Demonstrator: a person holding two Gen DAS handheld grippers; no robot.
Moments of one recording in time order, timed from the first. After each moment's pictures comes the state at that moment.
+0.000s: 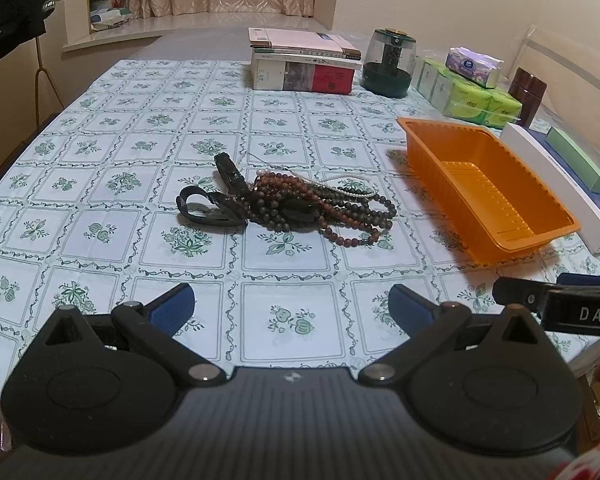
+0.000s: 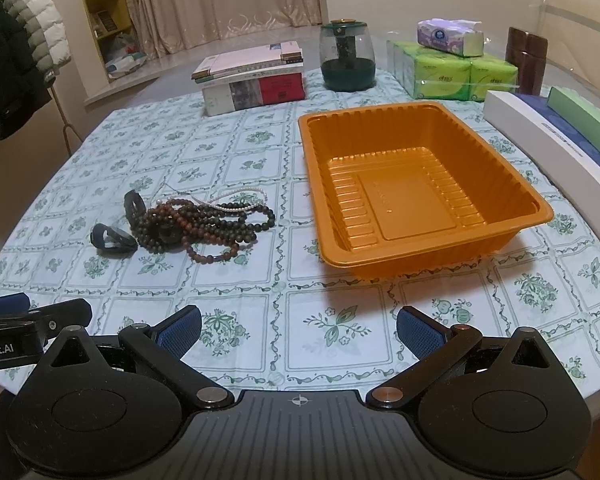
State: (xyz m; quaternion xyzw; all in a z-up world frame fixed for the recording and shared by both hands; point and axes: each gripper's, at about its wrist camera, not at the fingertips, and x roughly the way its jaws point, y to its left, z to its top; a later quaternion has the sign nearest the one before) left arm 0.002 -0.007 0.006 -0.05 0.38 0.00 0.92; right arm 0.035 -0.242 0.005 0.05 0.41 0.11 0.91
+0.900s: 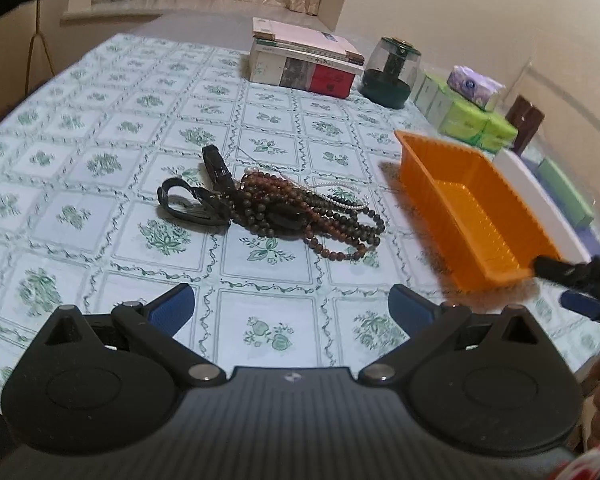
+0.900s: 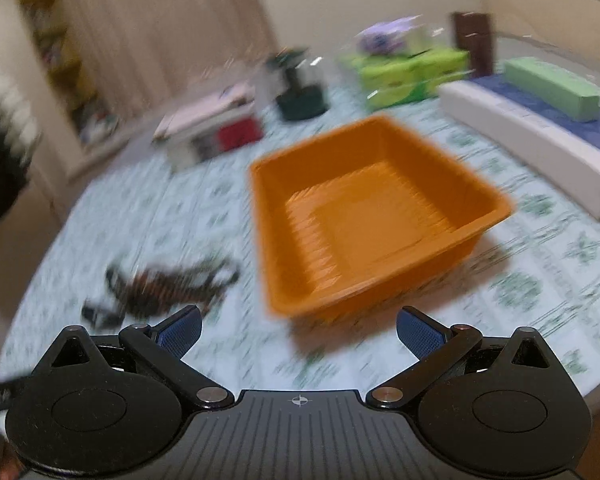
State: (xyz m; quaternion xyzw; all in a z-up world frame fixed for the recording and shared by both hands) left arm 0.021 0.010 -0.001 -0.13 0.39 -0.02 0.91; right arm 0.050 -0.309 0.011 0.17 0.35 0.07 0.92
